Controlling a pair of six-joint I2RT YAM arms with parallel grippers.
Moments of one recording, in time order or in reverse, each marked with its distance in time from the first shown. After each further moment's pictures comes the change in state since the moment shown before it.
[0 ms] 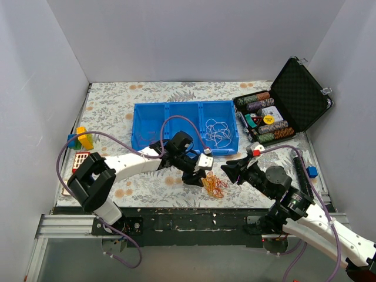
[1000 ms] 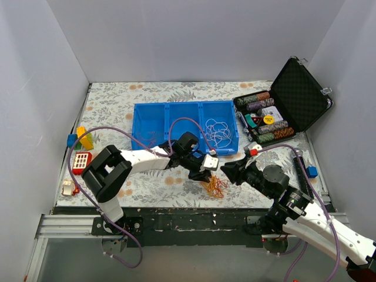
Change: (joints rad) left arm -0.009 0.152 0.031 0.172 -0.003 0.045; right arm 0.000 0.034 0.000 -0.015 -0.008 0.020
